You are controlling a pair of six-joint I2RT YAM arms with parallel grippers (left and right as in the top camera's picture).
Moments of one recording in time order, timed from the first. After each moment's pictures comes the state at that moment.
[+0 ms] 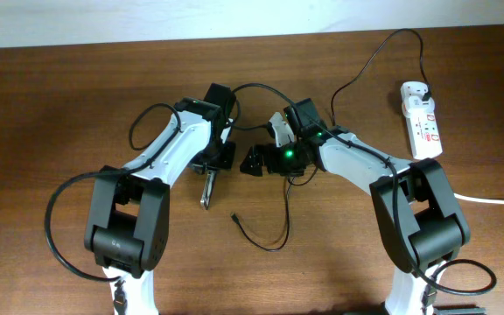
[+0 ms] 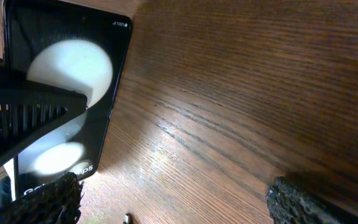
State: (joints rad) left arm -0.39 2.07 1.55 -1.01 -0.03 -0.14; right arm 0.39 1.99 1.21 -0.38 -0.60 0.36
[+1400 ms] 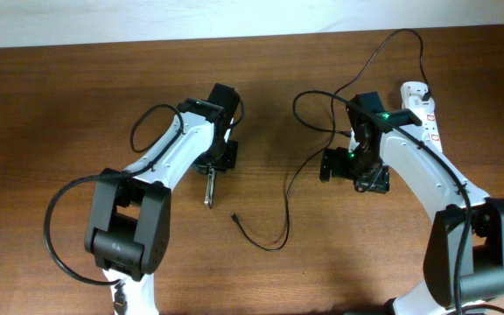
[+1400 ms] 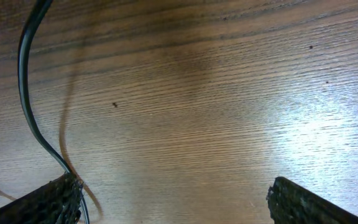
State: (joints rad) left arm -0.40 2.06 1.55 -1.01 -0.04 -0.21; right arm 0.14 1.75 1.23 -1.03 -0.13 0.39
